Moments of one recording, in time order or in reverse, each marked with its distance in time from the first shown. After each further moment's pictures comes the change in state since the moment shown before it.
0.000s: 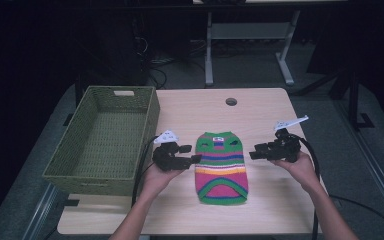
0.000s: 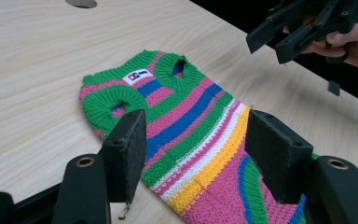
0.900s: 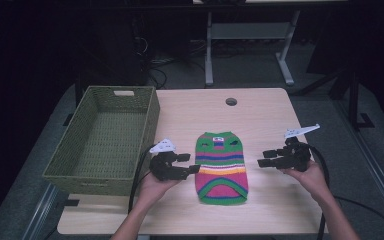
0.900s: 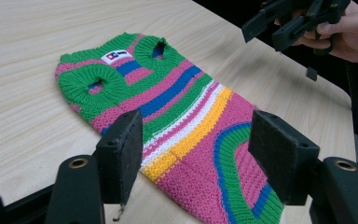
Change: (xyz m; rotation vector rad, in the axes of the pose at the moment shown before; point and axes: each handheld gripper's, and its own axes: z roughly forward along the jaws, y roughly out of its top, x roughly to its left) left arm -0.012 -0.019 -0.011 0.013 -0.046 0.003; right arm 0.003 -0.029 -0.019 -0.019 0.005 0.002
